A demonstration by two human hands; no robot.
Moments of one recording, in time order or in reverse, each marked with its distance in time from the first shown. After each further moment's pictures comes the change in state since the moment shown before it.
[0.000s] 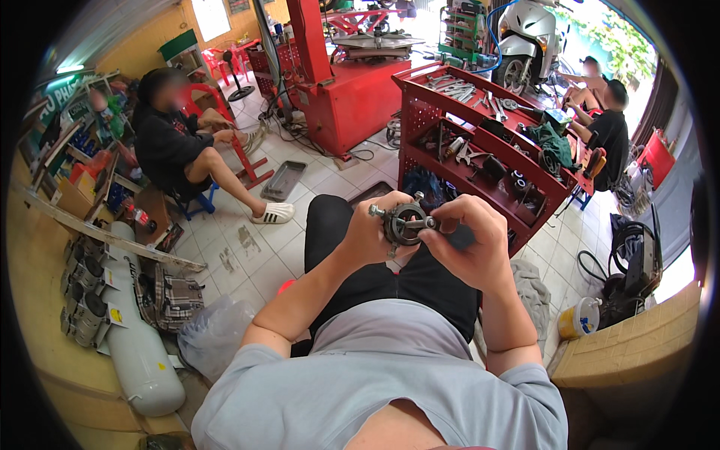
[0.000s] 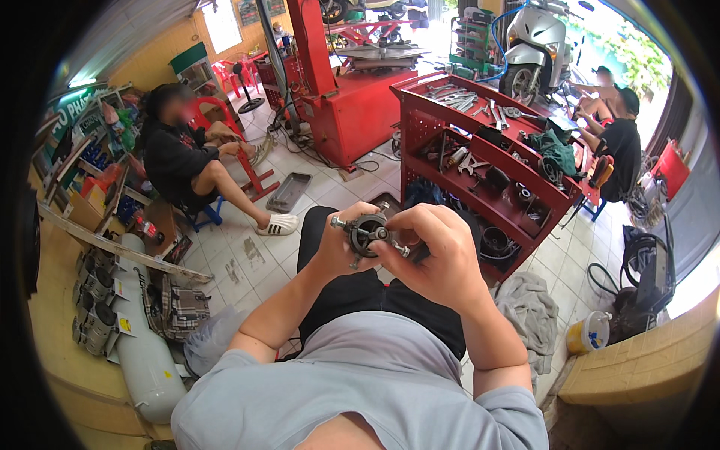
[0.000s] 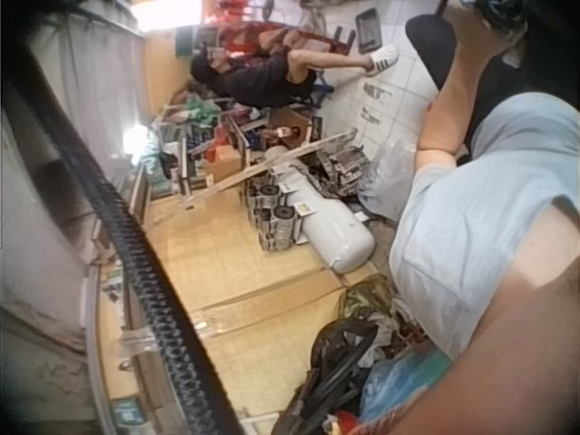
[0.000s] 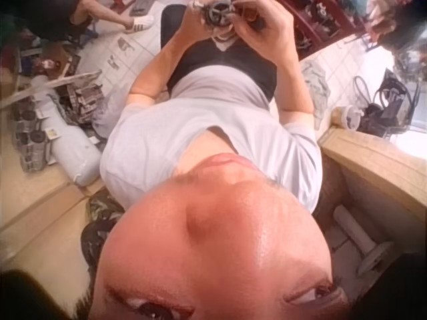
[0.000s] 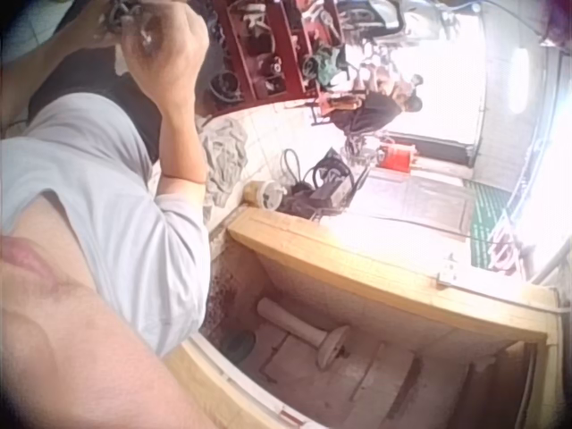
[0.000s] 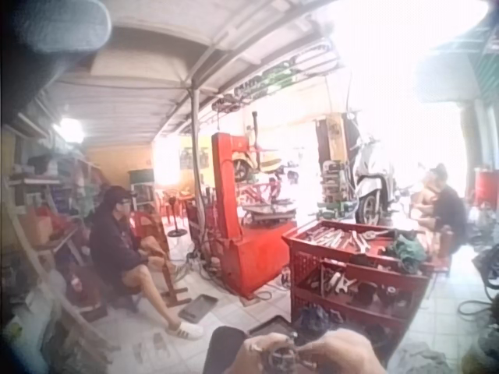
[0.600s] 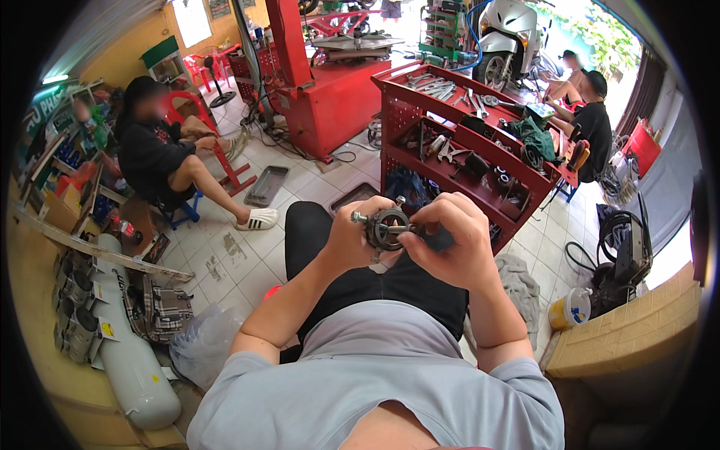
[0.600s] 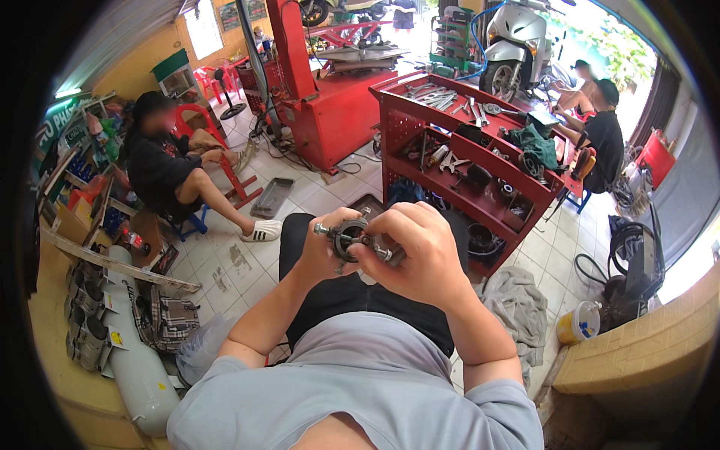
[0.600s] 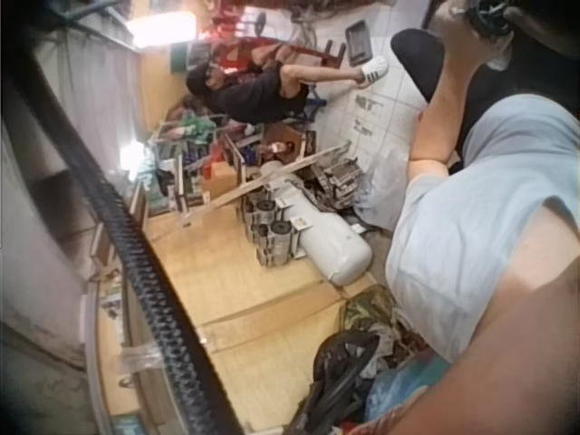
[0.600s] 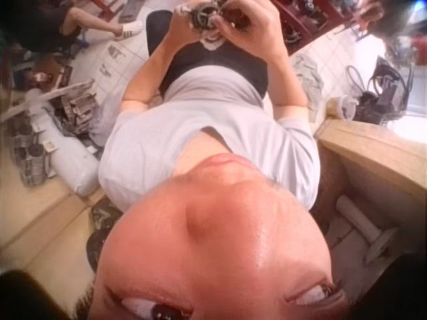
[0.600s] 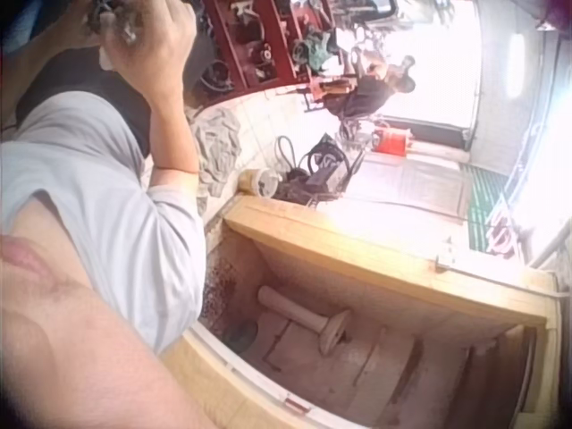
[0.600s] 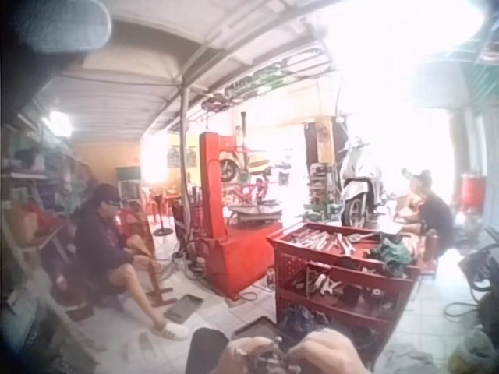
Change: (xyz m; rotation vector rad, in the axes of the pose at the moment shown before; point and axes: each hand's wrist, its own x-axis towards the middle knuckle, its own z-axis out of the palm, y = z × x) left_hand 0.001 0.006 0.001 0.071 0.005 0.036; right_hand 0.004 -0.001 -0.005 -0.089 -0.036 -0.072
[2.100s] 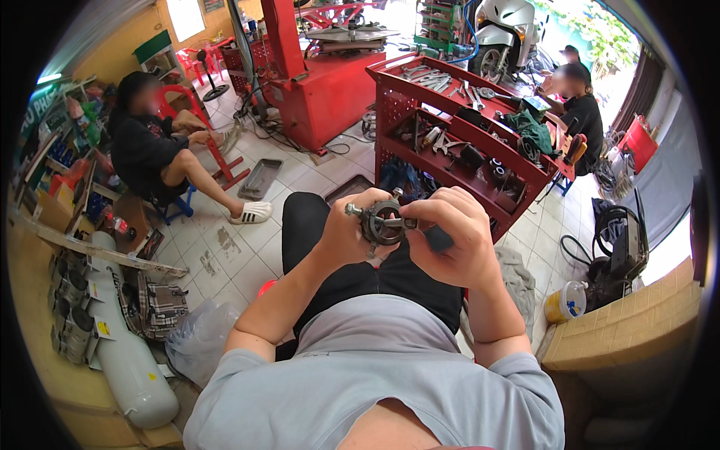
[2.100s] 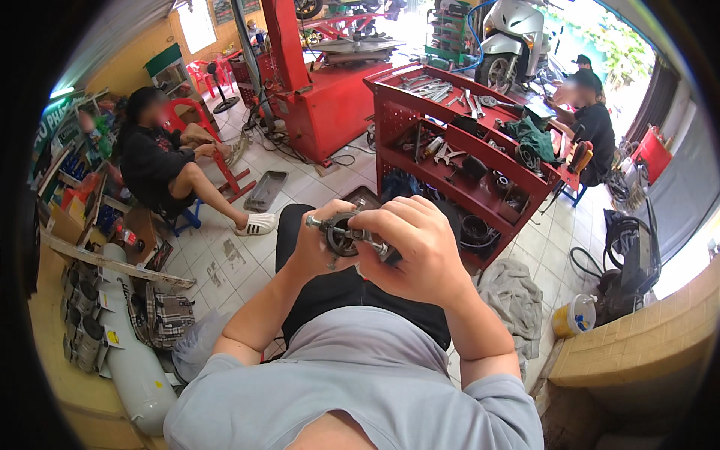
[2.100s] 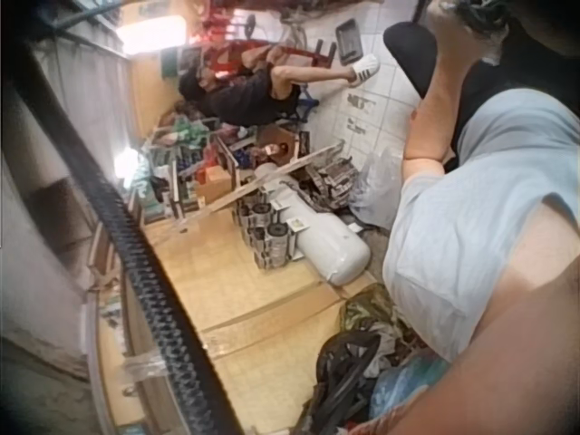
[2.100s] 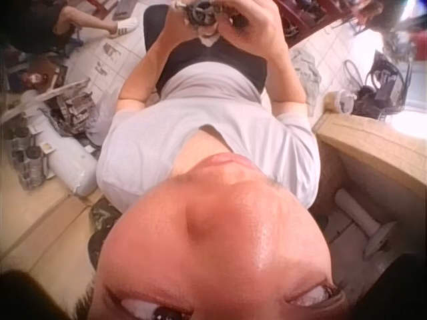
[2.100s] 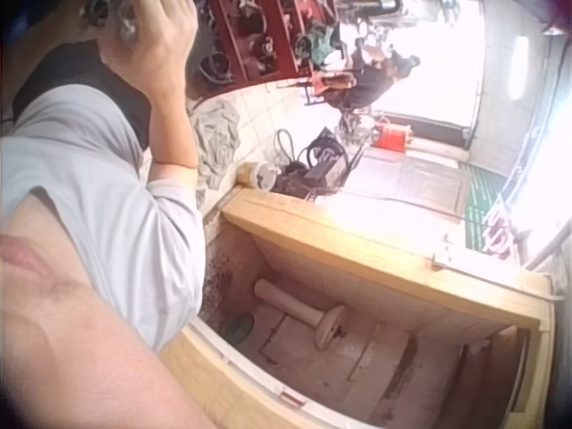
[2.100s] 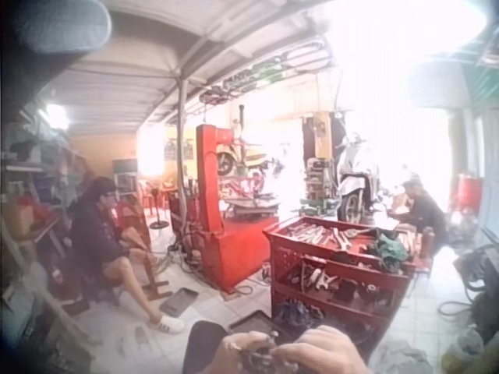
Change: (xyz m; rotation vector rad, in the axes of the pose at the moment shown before) left_hand -0.003 -0.006 0.002 -0.065 -0.011 0.013; right_hand 0.002 -0.001 0.000 -0.030 0.003 -0.080
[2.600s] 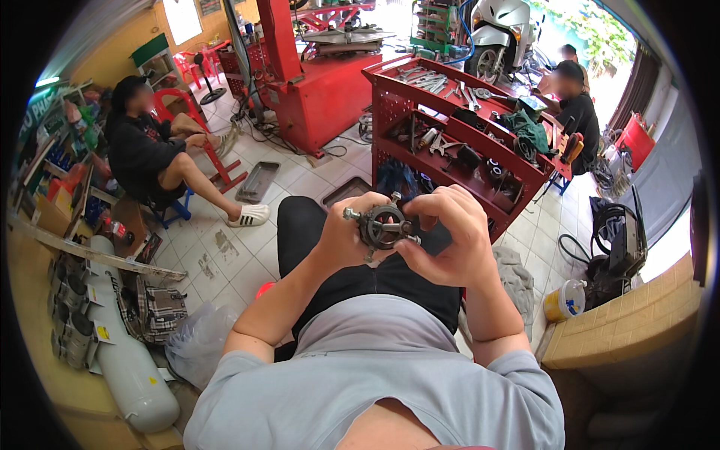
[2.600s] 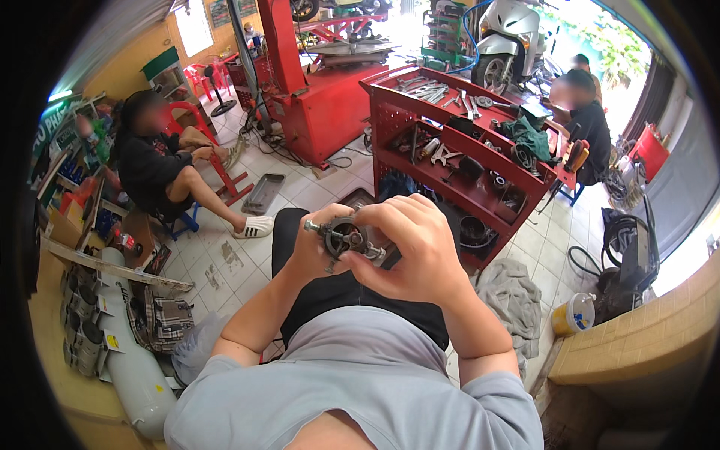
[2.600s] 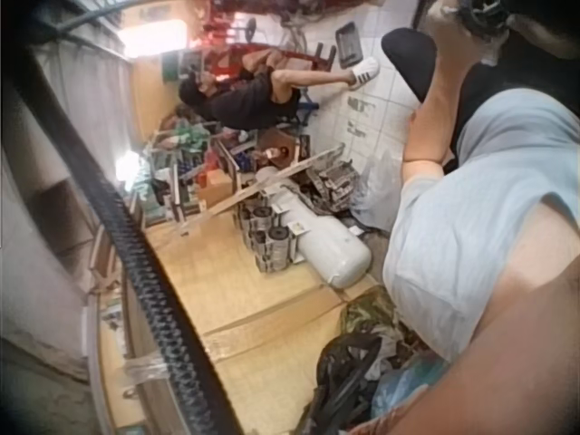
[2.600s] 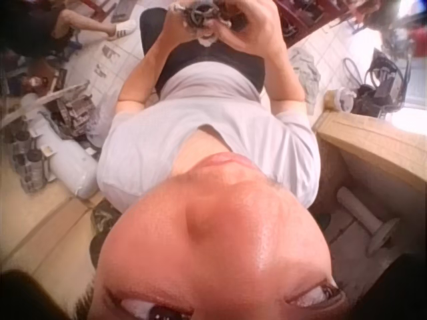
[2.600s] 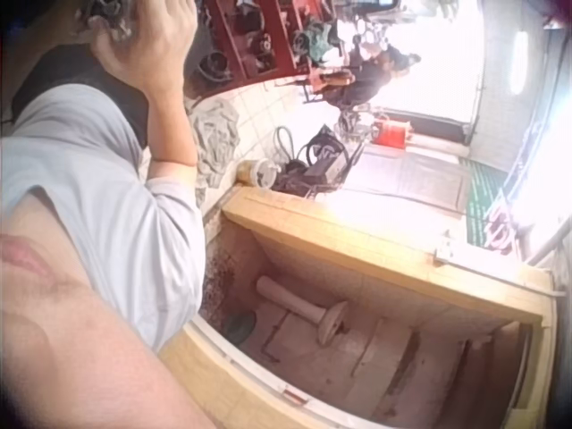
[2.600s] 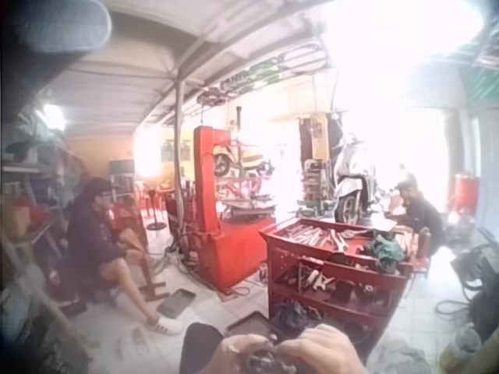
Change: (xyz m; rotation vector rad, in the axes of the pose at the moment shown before) left_hand 0.003 0.009 -0.002 -0.013 -0.012 -0.007; right_hand 0.006 -0.007 -0.006 -0.007 -0.010 0.050
